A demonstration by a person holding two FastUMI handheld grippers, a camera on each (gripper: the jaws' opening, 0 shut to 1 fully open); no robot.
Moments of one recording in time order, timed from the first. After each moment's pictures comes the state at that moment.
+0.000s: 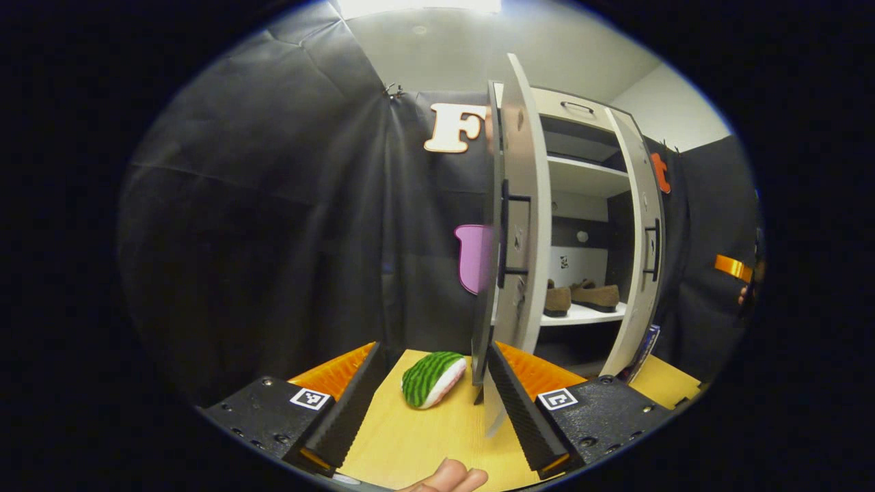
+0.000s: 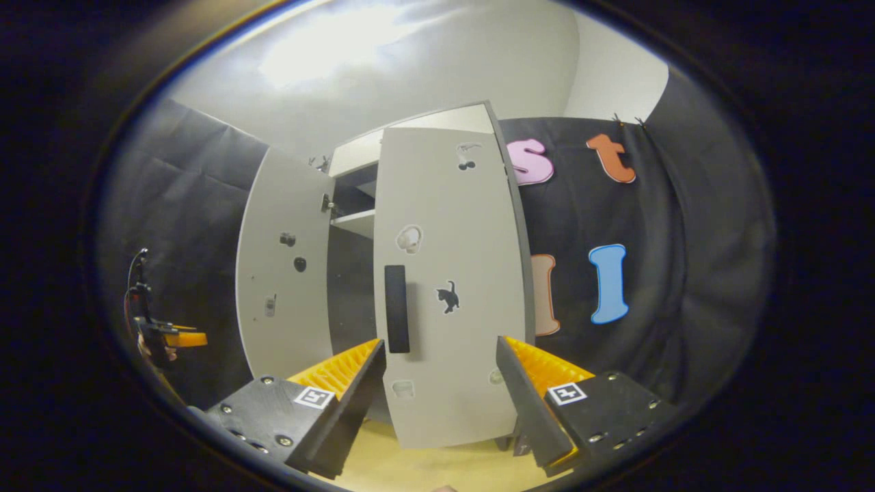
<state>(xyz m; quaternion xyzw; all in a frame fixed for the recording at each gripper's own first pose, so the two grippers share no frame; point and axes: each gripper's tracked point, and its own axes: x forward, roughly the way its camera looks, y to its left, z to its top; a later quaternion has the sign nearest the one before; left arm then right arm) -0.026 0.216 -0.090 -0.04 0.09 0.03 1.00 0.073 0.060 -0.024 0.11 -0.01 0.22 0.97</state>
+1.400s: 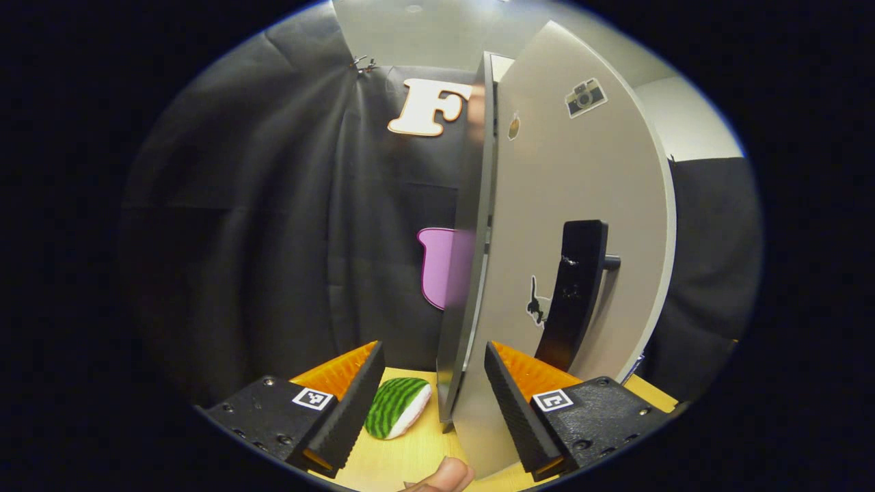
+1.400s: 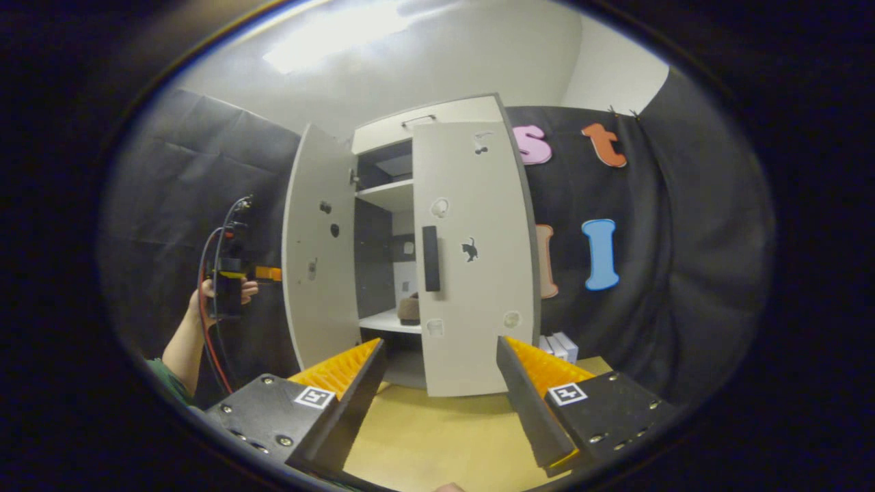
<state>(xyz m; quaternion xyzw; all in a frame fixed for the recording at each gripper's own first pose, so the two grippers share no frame) 0.124 0.174 -0.066 -0.06 0.13 -0.06 0.99 -0.032 0.068 -0.077 0.10 0.07 0.18 0.98</state>
